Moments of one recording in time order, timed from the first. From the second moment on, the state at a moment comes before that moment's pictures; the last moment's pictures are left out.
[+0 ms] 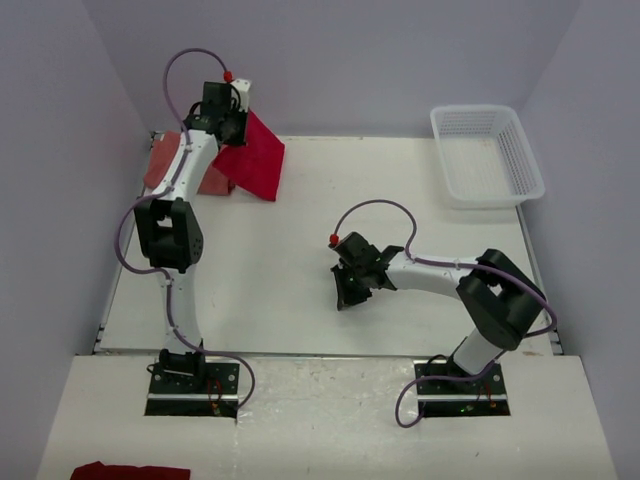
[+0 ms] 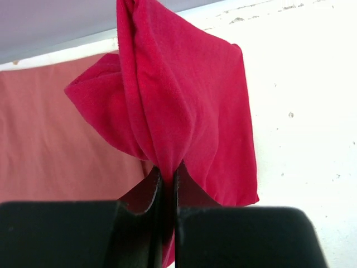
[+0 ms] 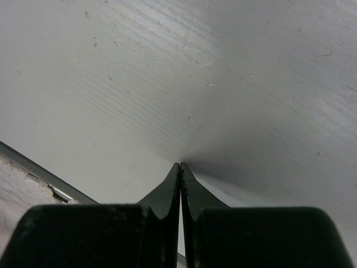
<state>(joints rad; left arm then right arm) -0.13 2.20 2.13 -0.62 0.03 0.09 0.83 1.63 0.86 -0.36 -0.19 0.55</state>
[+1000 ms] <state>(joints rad) -0.07 2.20 2.24 -0.70 -0.03 0.14 0.83 1.67 0.89 -0.37 -0.18 0.54</state>
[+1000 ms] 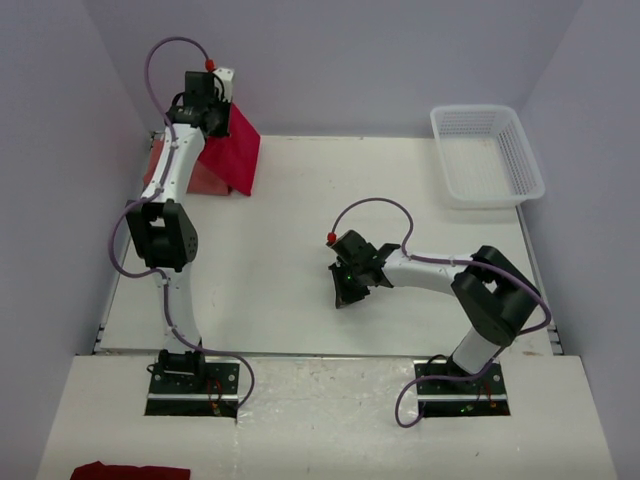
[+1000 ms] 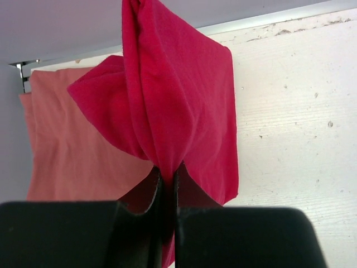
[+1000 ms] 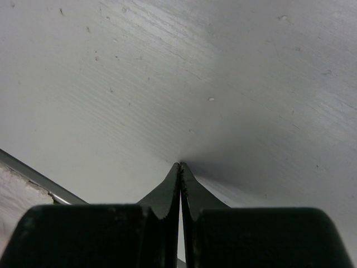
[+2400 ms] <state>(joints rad) -0.02 2.19 2.29 -0.72 -0.06 0.16 0.82 1.70 0.91 -0.36 -0.22 0.54</state>
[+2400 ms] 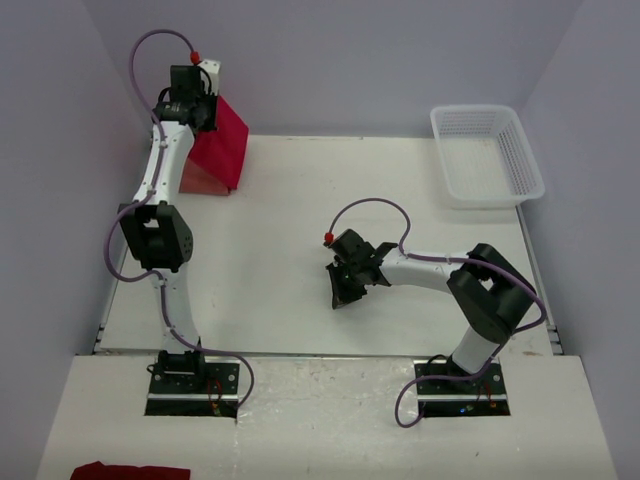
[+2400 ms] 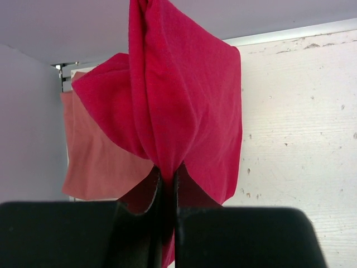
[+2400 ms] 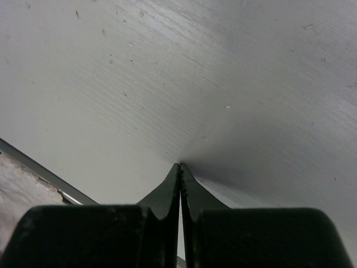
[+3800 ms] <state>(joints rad) 0.07 2.34 2.24 -0.59 -0.24 0.25 0.81 1.71 0.93 -0.40 -0.23 0.53</state>
